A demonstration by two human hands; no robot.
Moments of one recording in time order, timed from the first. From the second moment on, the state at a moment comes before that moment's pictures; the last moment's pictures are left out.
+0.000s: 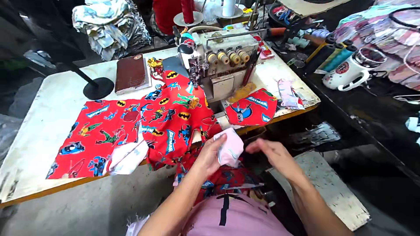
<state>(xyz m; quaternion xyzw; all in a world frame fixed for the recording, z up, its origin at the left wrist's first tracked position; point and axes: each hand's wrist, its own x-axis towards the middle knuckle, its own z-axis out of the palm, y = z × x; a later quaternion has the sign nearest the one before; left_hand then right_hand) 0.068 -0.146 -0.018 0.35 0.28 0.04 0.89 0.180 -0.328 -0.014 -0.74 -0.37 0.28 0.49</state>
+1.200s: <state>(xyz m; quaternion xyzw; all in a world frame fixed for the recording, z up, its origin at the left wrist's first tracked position) 0.120 0.020 0.014 0.93 0.07 0.30 0.20 0.200 -0.158 -0.027 -0.76 -0.33 0.17 0.54</state>
